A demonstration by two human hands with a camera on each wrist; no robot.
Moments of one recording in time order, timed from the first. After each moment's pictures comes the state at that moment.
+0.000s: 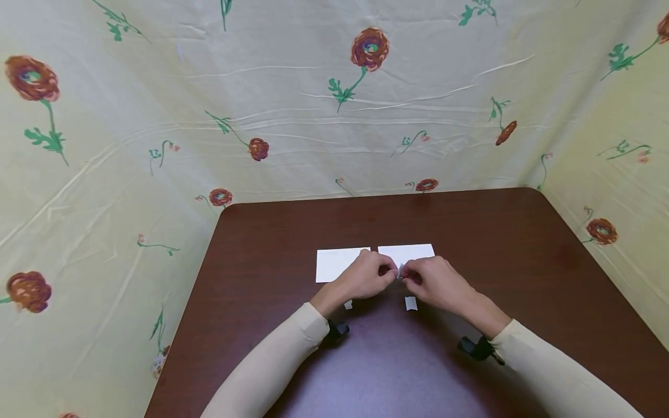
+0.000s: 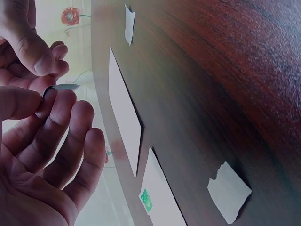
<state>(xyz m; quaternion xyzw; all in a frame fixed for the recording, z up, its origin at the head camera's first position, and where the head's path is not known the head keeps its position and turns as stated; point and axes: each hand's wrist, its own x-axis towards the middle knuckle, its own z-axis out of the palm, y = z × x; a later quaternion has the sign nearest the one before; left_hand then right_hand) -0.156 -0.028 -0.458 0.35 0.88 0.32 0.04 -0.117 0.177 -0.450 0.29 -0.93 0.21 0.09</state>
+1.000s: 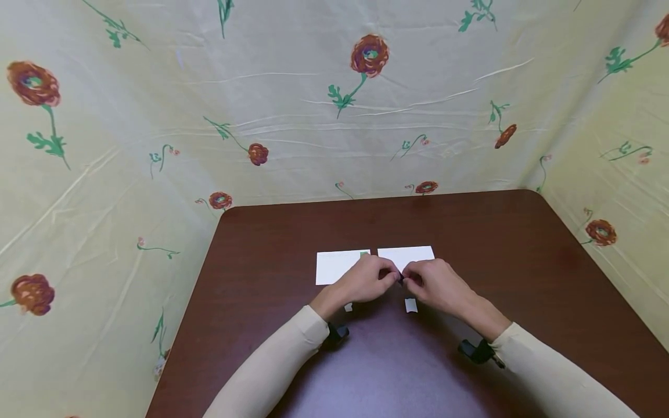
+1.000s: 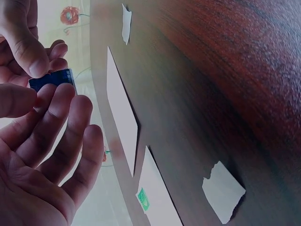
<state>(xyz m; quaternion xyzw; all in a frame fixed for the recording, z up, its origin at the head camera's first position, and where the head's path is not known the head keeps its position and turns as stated) -0.163 -0.033 -0.460 0.36 0.87 0.33 0.07 -0.121 0.174 -0.449 0.28 -0.93 0.21 0.10</state>
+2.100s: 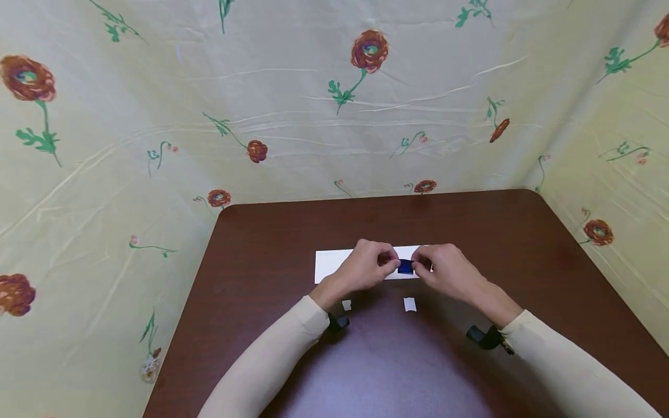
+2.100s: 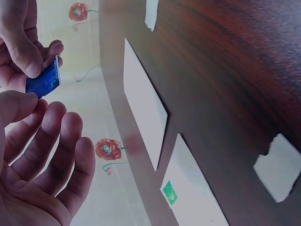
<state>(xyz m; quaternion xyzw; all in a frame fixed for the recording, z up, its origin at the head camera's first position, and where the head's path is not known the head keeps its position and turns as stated) -0.161 -0.036 -0.443 0.35 0.86 0.36 0.01 -0.115 0.182 -0.427 0.24 -0.94 0.21 0.10</state>
